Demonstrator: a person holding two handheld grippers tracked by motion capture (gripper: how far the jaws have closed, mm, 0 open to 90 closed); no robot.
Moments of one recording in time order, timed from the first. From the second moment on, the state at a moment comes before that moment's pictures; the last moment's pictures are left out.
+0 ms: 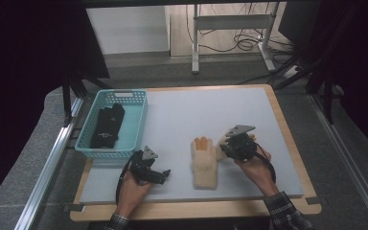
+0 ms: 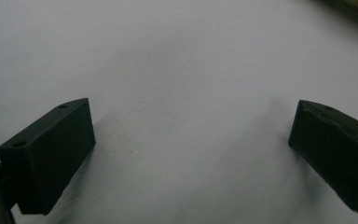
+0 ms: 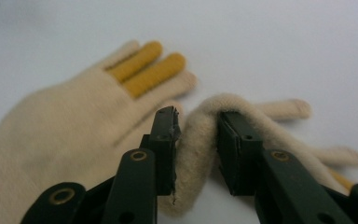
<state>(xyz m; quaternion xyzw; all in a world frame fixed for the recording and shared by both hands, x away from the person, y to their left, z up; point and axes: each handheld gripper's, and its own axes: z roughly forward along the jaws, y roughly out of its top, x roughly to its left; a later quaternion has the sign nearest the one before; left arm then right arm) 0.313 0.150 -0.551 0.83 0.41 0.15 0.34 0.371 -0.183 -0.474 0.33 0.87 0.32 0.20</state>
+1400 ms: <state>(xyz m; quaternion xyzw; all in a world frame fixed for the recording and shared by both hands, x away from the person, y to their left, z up) 0.313 0.149 -0.551 0.83 0.42 0.15 0.35 0.450 -0.149 -0.523 0.26 0.88 0.38 0.13</state>
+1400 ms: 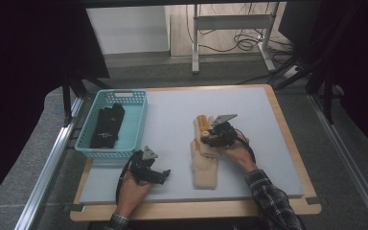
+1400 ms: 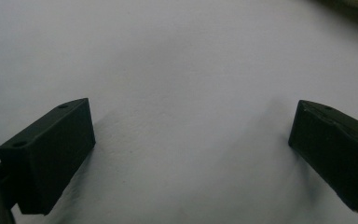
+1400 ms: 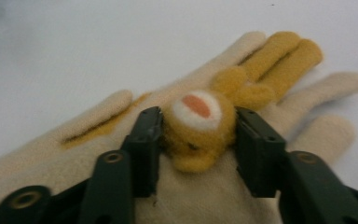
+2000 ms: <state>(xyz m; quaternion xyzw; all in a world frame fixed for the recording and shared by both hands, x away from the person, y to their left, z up) 0.313 0.150 -0.551 0.83 0.41 0.15 0.35 0.408 -0.166 -0.463 0.28 0.86 0.41 0.14</state>
